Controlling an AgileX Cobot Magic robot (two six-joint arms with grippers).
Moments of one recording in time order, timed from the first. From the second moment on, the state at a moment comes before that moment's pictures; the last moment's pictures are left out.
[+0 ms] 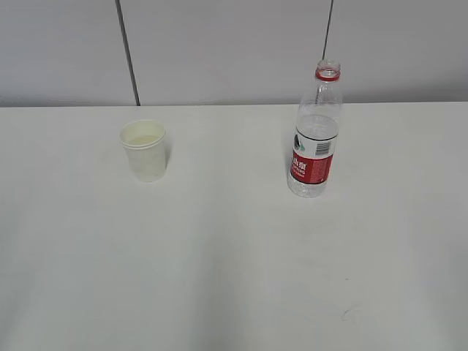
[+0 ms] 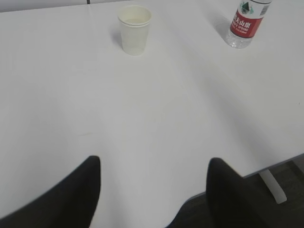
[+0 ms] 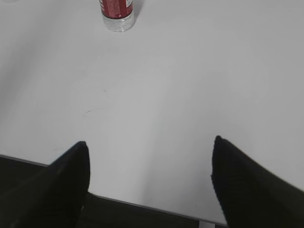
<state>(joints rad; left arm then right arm) -0.32 0.00 -0.53 -0.02 1.11 -0.10 0.16 0.05 -0.50 -0.02 1.14 -0.05</state>
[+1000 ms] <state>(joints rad) -0.14 0.00 -0.52 -0.01 1.10 -0.10 0.06 -0.02 -0.50 -0.03 1.14 -0.05</state>
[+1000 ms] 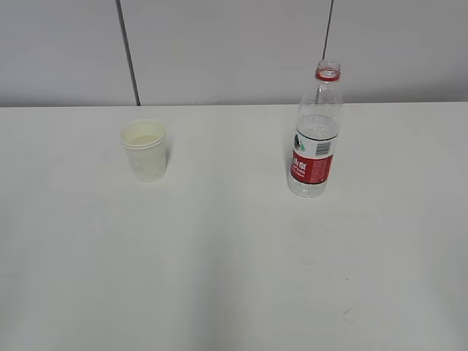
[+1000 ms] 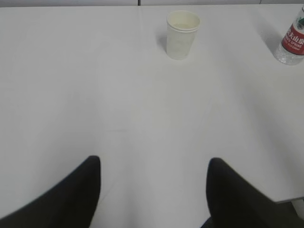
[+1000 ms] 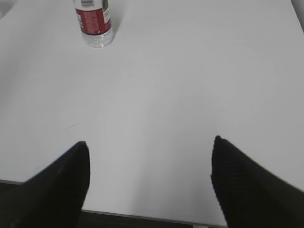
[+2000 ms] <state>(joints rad) -0.14 0.00 -0.52 -0.01 1.10 -0.10 0.03 -0.02 -0.50 -0.04 1.14 -0.05</state>
